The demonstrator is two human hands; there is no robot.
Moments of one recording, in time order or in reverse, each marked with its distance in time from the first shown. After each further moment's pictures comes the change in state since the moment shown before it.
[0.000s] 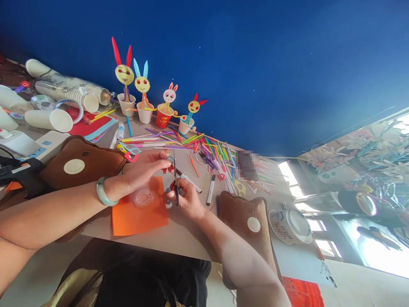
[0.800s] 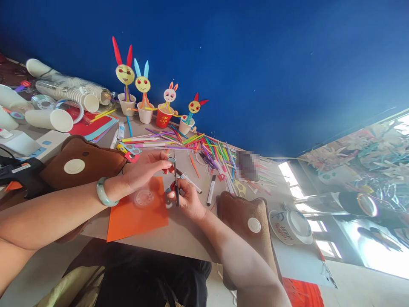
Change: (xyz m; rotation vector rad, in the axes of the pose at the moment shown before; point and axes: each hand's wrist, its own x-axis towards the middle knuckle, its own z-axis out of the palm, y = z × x) left_hand -0.001 -0.001 0.000 -0.022 -0.016 -0.015; right_hand 0.000 -0.001 0.000 -0.015 0.011 0.002
